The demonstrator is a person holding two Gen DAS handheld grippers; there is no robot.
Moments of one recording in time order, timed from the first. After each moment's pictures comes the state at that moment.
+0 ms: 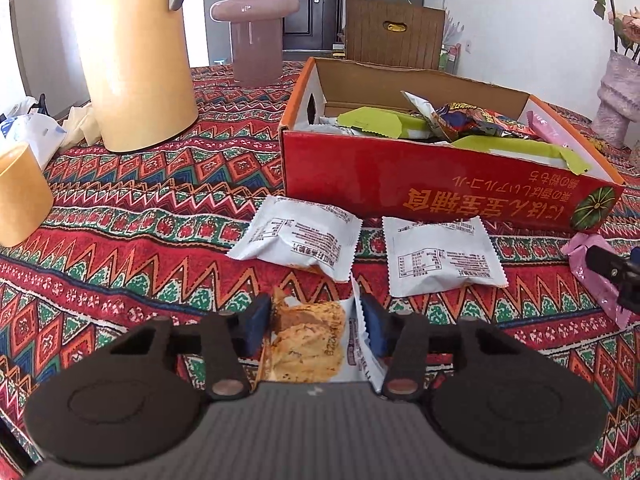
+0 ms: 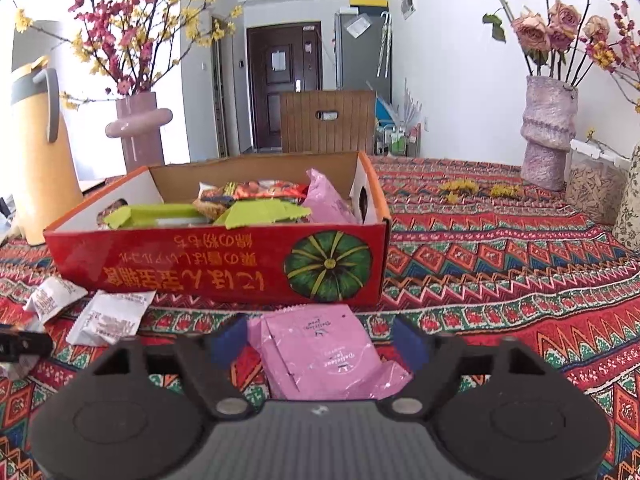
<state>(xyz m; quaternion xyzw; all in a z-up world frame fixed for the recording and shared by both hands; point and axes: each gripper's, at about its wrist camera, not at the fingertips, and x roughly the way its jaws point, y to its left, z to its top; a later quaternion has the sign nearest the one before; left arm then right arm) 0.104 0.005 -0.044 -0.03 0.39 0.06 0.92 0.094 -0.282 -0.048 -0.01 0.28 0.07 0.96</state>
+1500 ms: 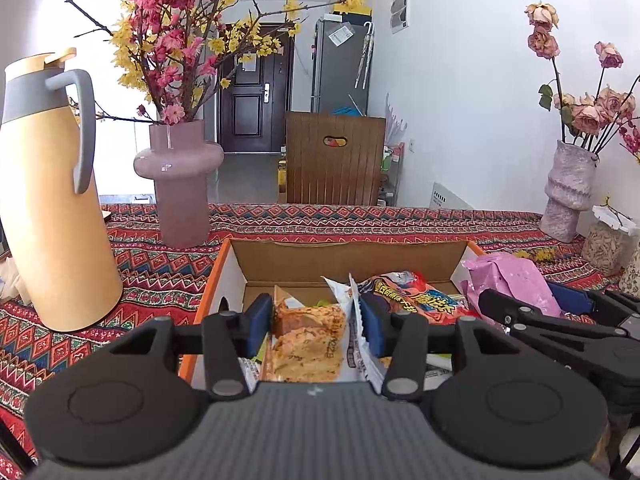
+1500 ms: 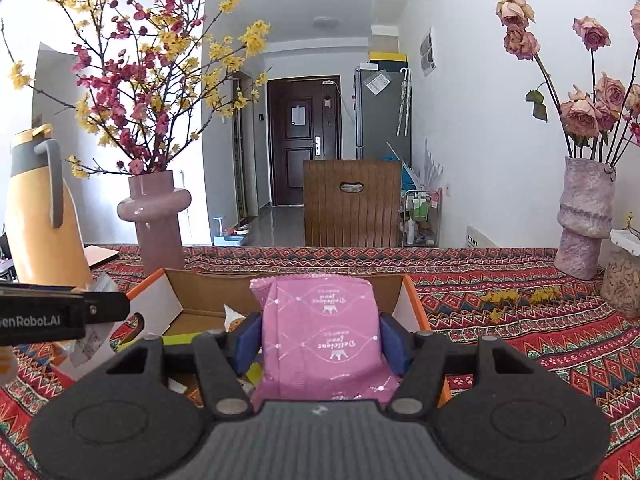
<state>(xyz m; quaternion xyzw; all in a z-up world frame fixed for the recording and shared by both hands) 0.186 -0.032 0.035 -0.02 0.23 -0.01 0.97 0.169 -0.246 0.021 0.00 0.18 0.09 0.98</state>
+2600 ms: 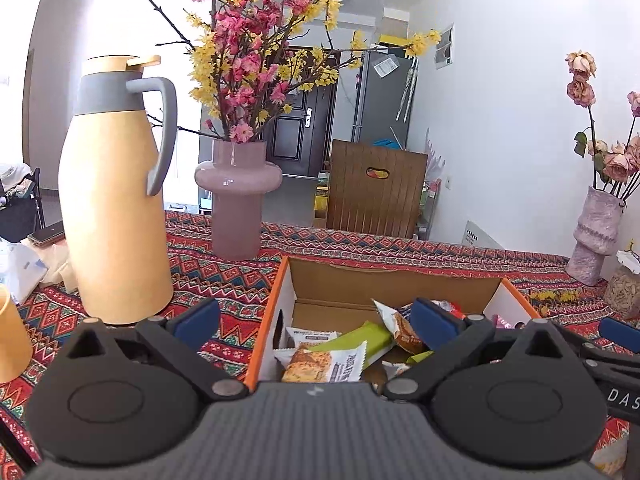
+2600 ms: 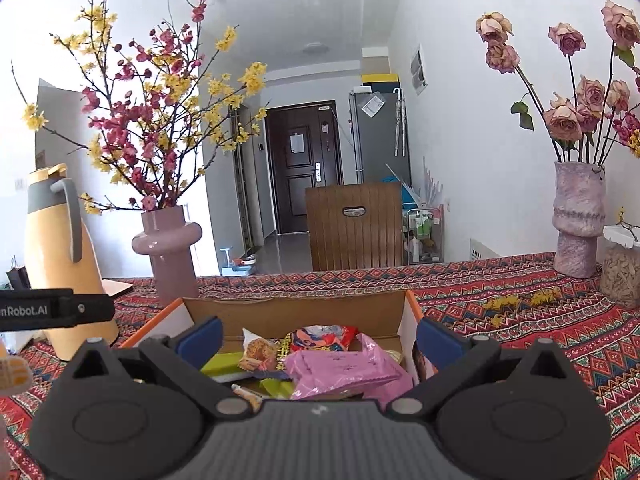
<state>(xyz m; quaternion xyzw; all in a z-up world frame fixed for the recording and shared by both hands) 0.150 0.005 0.045 -0.06 0.19 0.05 0.98 0.131 -0.251 0.029 0.03 0.15 0.10 0.98</state>
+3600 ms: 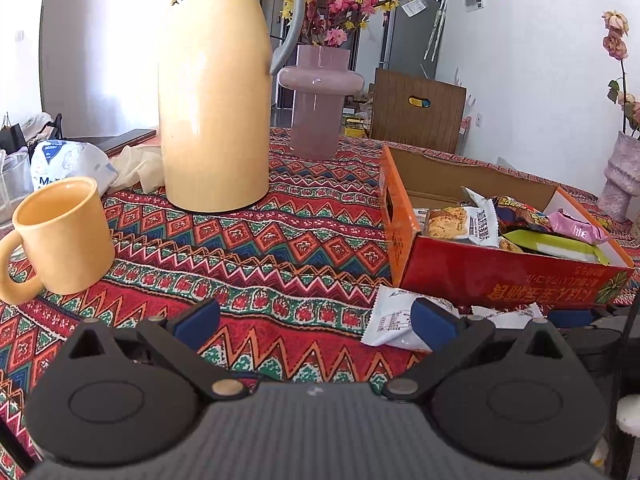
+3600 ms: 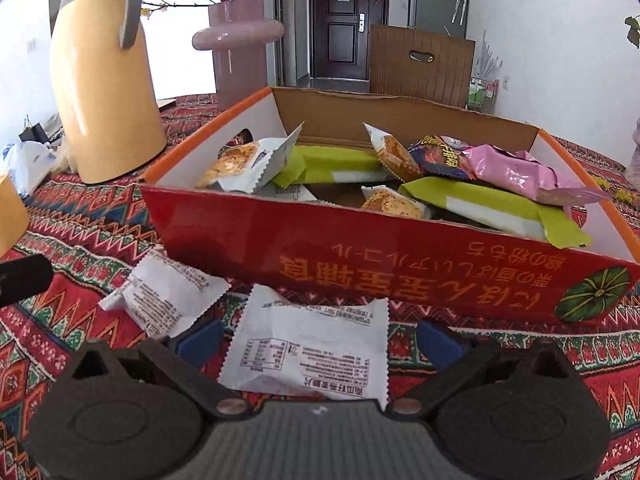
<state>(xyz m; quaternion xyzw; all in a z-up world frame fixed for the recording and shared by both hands) 0.087 0.104 -0.016 -0.06 0.29 0.06 0.95 0.139 -0.120 -0.054 -0.06 0.38 0.13 0.91</state>
